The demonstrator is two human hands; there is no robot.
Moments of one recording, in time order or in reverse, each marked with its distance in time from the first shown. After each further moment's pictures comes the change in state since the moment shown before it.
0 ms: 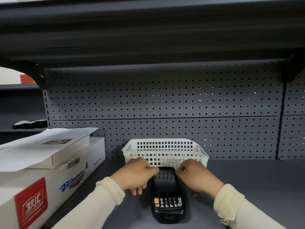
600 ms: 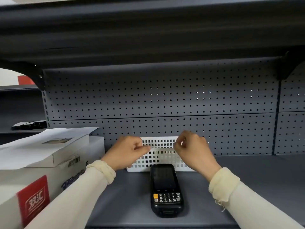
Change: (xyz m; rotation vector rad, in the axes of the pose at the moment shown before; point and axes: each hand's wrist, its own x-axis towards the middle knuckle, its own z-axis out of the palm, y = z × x) left_hand 0.002 -0.002 -0.039 -0.014 0.349 0.340; right_hand -0.003 -0.024 -0.027 0.085 0.447 -0.225
